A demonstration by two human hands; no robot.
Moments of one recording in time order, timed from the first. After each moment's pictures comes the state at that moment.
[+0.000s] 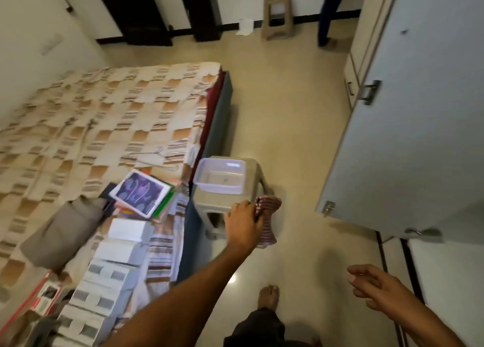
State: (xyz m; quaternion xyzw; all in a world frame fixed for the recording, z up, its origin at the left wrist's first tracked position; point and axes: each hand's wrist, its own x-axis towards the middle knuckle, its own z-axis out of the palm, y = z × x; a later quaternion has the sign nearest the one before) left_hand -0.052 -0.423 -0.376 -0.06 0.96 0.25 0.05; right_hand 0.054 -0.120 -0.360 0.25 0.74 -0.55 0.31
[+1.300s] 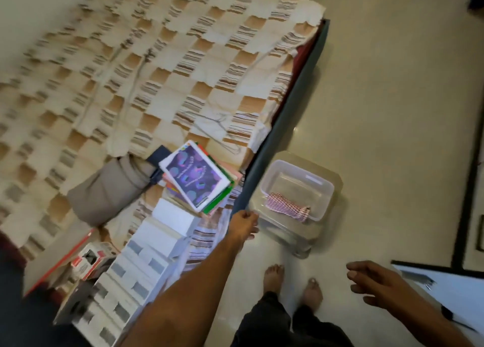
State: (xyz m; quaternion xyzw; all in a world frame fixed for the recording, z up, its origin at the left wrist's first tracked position) left_hand -0.199 -0.694 -0.511 -0.46 0.61 0.62 0.19; right_hand -0.218 -0.367 -0.380 0.17 0.75 -0.43 0.47
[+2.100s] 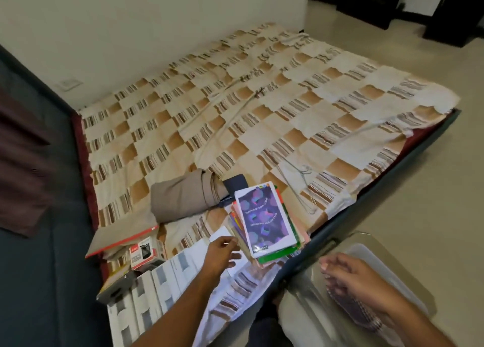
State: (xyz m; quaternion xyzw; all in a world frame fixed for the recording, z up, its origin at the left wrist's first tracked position) left_hand -0.118 -0.878 -0.435 -0.60 0.52 0.61 -0.06; right_hand -0.323 -0.637 -0.380 -0.07 0.72 -0.44 0.54
